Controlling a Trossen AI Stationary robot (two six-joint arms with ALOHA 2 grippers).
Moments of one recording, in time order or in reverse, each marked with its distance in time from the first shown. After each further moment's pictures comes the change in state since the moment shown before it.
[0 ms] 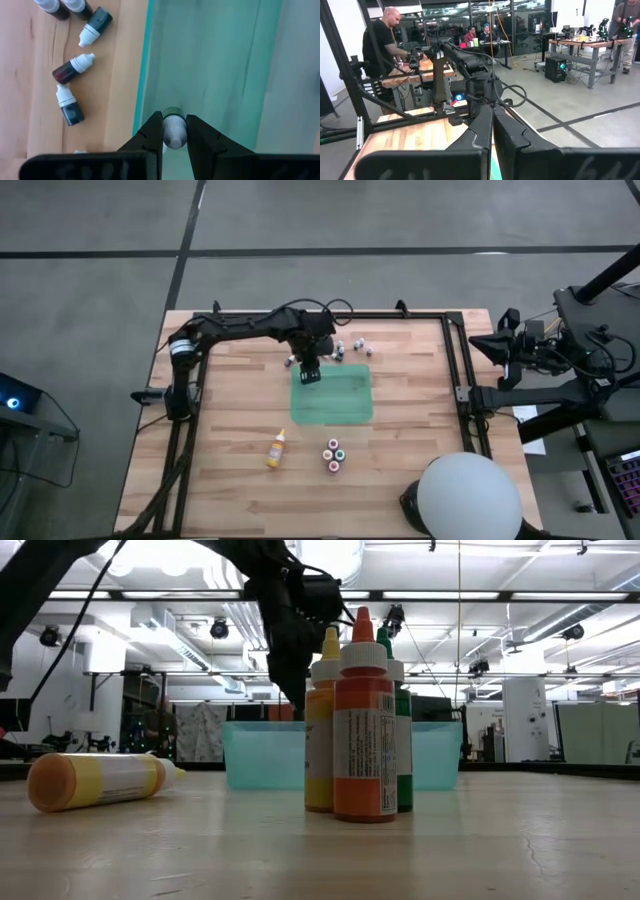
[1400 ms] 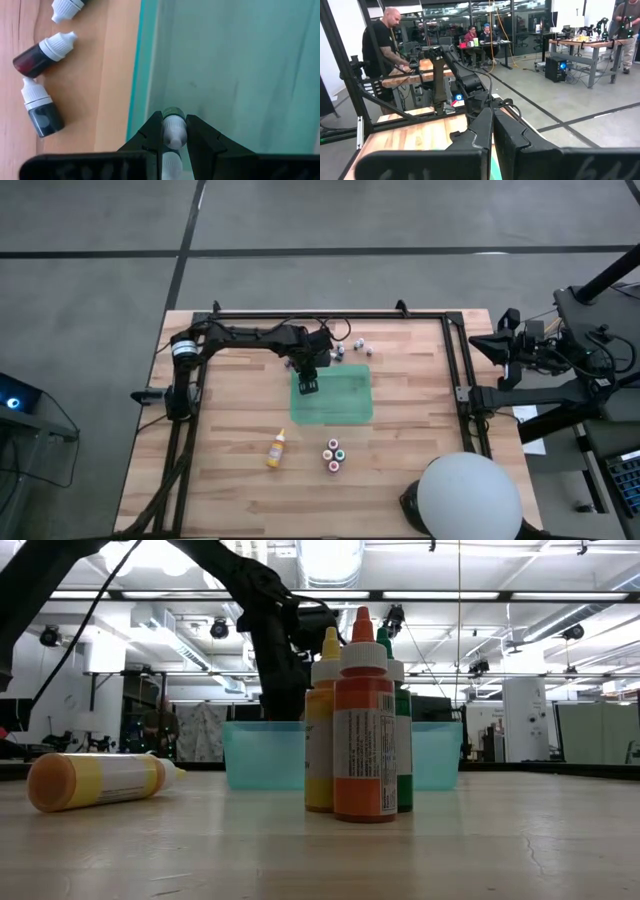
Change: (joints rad) left arm -0.023 0.010 -0.229 0.245 -0.066 0.001; right arm 0.000 0.000 0.000 0.000 0.000 -0.001
